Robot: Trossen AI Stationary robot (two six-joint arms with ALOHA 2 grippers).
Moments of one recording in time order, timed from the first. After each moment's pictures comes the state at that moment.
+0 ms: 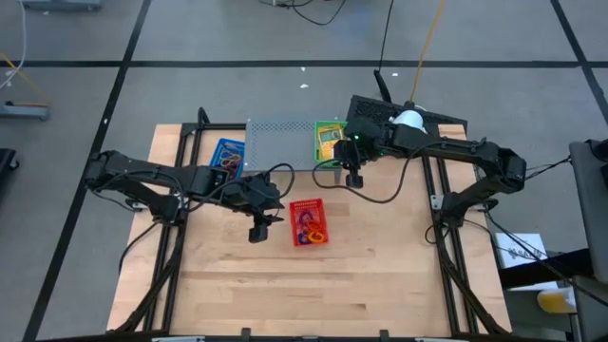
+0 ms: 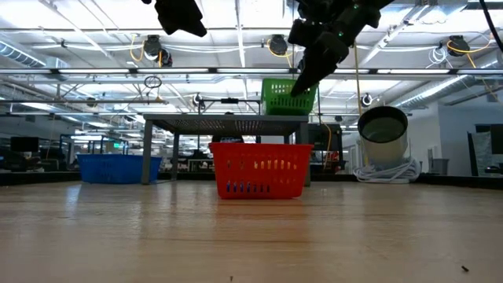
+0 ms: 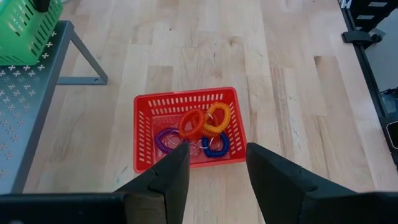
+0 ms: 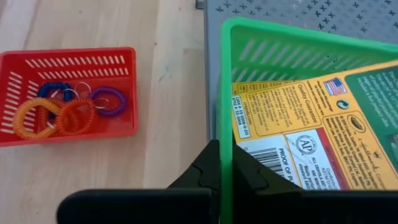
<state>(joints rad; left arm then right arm) -0.14 1.36 1.22 -0.64 -0.06 -0.13 -0.37 1.47 1.22 -0.58 -0.16 -0.36</state>
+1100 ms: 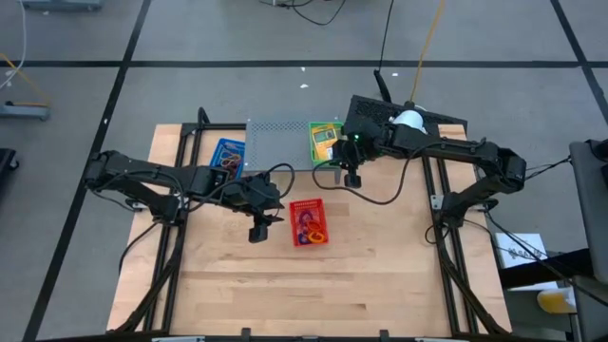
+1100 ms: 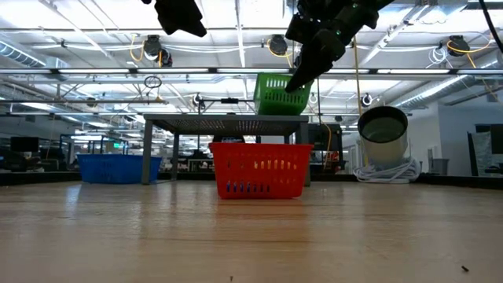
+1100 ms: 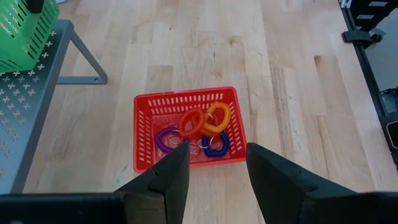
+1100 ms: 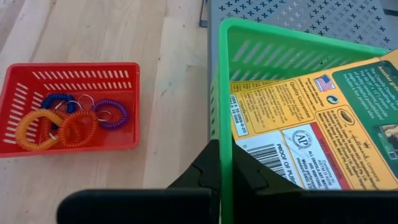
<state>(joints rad) -0.14 1.36 1.22 -0.64 -0.05 -0.13 -0.36 1.47 1.22 -0.52 -0.19 -0.38</state>
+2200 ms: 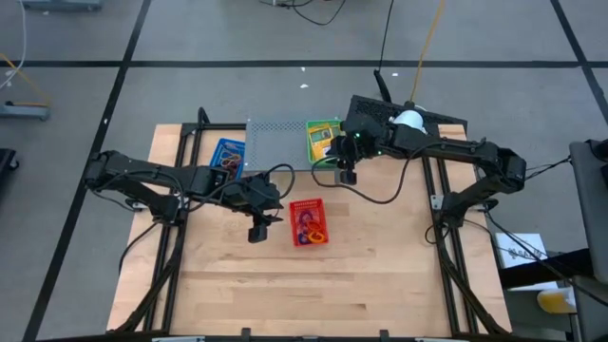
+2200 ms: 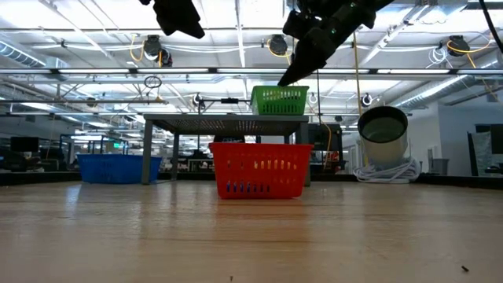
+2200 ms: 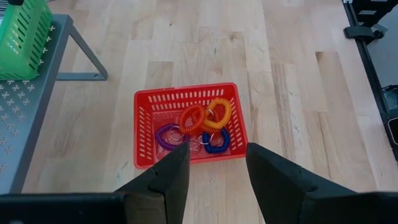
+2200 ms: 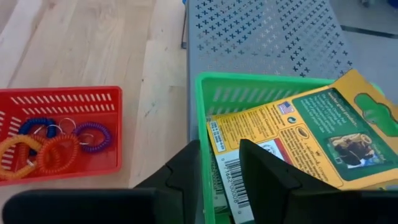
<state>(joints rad) -0.14 1.36 1.22 -0.65 -0.05 -0.14 -0.37 1.47 1.22 -0.44 -0.15 -0.36</state>
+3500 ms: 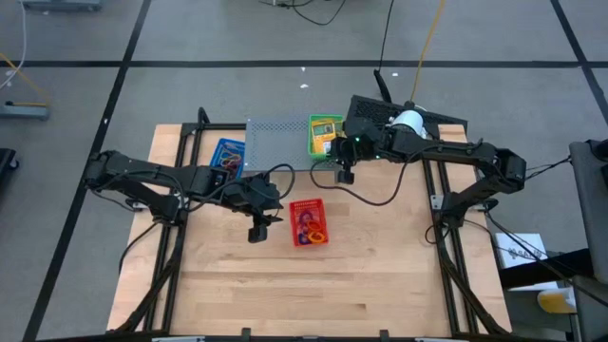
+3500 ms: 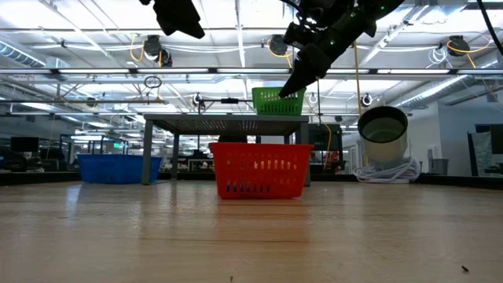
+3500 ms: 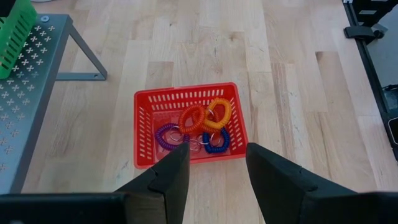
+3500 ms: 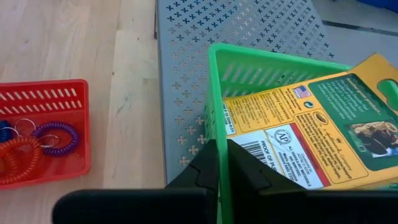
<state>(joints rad) -0.14 1.36 1.22 -0.65 -0.05 -0.13 -0.36 1.47 1.14 -0.33 -0.05 -0.34</state>
